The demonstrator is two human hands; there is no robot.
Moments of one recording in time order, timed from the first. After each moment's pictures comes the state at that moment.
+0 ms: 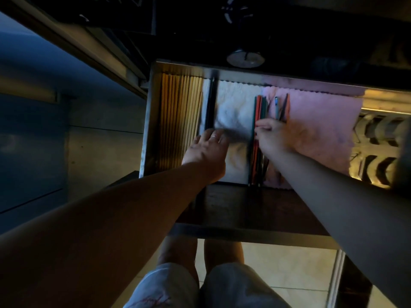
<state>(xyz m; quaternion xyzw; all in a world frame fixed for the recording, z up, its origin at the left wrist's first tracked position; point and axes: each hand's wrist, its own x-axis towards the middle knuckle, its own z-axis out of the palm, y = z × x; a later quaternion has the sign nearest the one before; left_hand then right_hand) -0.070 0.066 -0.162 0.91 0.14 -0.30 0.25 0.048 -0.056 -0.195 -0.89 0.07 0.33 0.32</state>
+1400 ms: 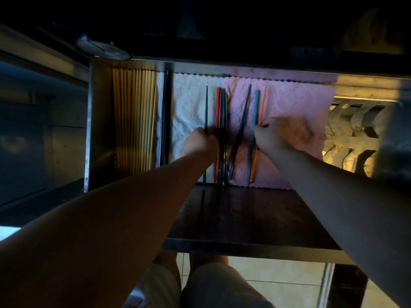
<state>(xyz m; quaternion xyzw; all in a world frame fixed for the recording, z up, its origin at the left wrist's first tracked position) 0.004 -0.016 -0.194 0.70 0.50 -0.26 0.44 0.109 -0.140 -0.213 -0.91 0.05 0.35 0.20</state>
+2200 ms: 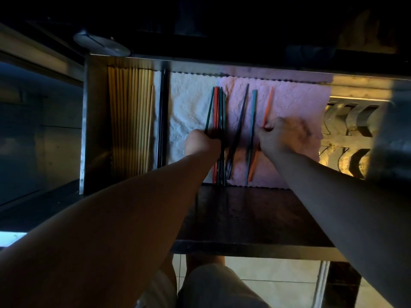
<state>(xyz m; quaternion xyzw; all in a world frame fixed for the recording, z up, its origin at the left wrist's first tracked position) 0.005 -0.022 -0.200 0.66 0.54 -0.24 0.47 0.106 -0.151 -0.197 -0.93 0.05 0.30 0.20</state>
